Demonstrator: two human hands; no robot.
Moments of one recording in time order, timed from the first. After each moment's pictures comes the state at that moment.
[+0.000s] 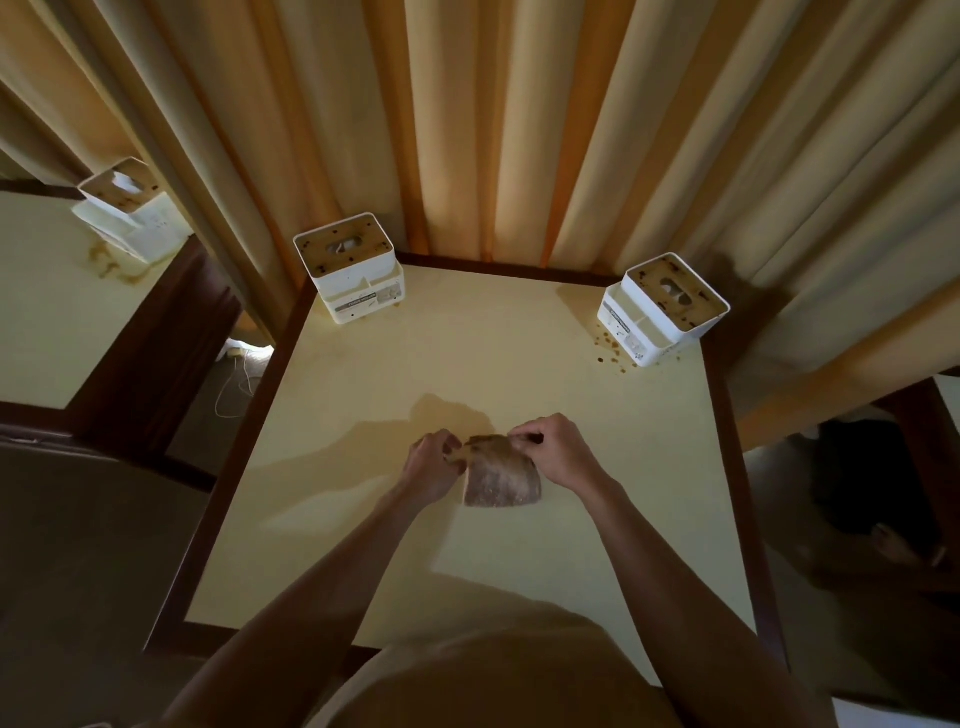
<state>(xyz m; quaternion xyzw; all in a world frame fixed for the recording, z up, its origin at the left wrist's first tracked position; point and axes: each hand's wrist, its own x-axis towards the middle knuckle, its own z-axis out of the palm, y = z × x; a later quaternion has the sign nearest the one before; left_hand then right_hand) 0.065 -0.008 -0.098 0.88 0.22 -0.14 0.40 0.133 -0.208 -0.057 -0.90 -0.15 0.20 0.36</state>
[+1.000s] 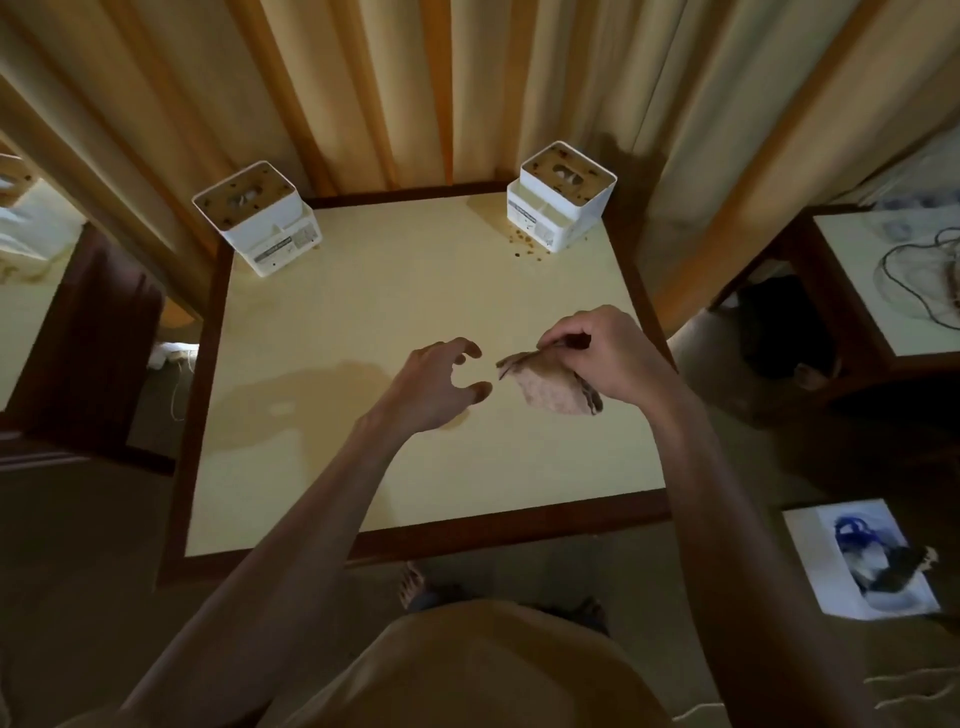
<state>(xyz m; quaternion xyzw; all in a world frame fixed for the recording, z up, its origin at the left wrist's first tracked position) -0.017 -0.083 0.024 0.92 -0.02 -0.16 0.35 0.001 -0.326 0.076 -0.92 -0.13 0.09 0.35</state>
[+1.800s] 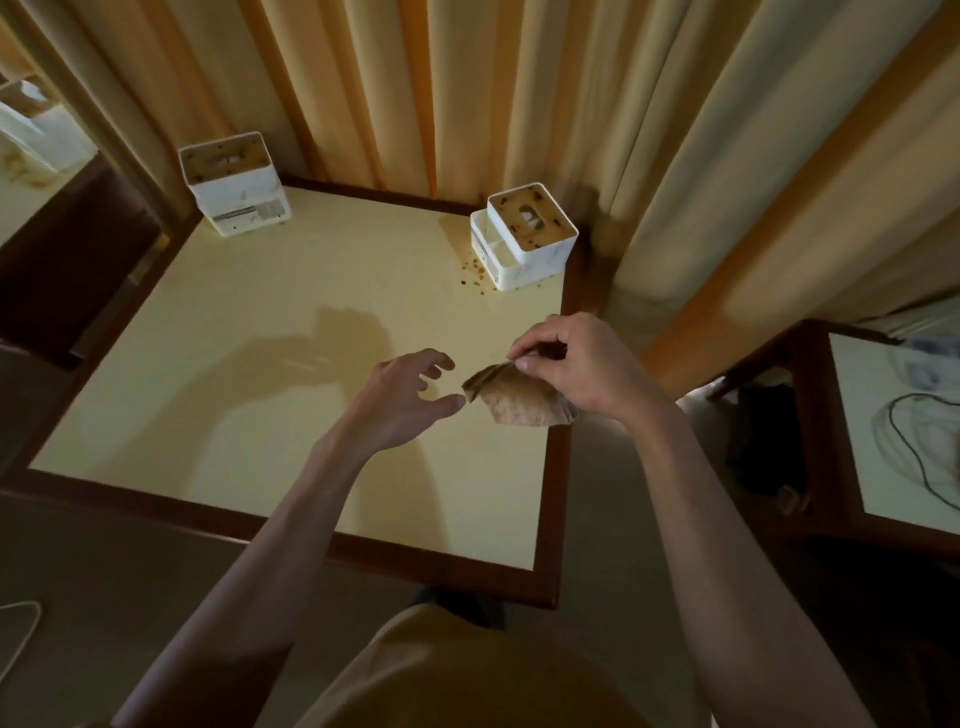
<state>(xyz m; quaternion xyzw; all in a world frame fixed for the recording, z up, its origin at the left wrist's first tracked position) 0.006 -0.280 0.040 0.91 0.13 -0.07 0.40 0.097 -0.502 0.107 -0.88 -0.29 0.16 0.34</state>
